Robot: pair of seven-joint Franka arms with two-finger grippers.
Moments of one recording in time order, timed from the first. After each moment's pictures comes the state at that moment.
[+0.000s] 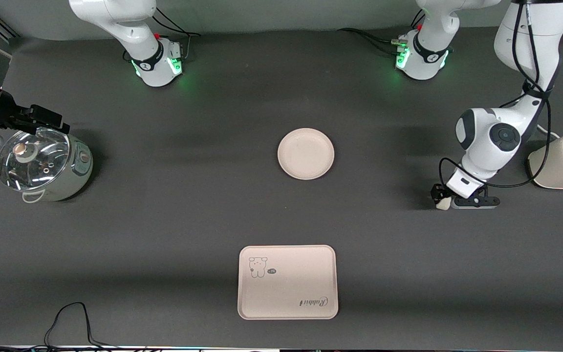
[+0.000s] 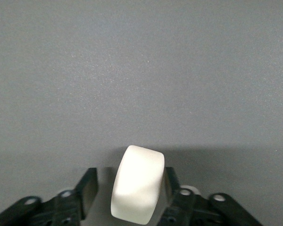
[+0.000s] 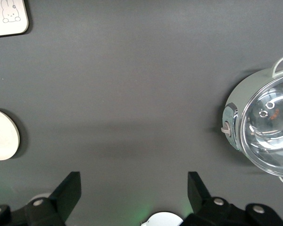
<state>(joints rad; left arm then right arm) 0.01 0.38 -0.01 -2.33 0.04 2.90 -0.05 0.01 -0.12 -0.11 -1.82 0.11 1.57 -0.02</state>
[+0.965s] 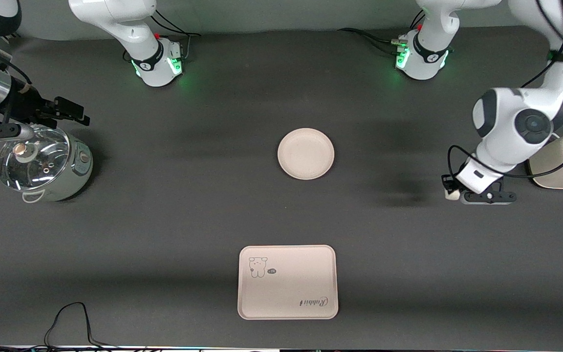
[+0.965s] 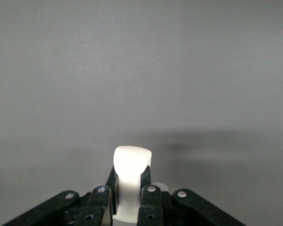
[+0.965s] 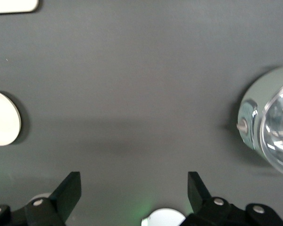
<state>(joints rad) -0.02 0.11 -0.06 -2.16 0.02 2.30 -0.09 0.09 -0.19 -0.10 -1.94 0.11 1.64 -0.02</state>
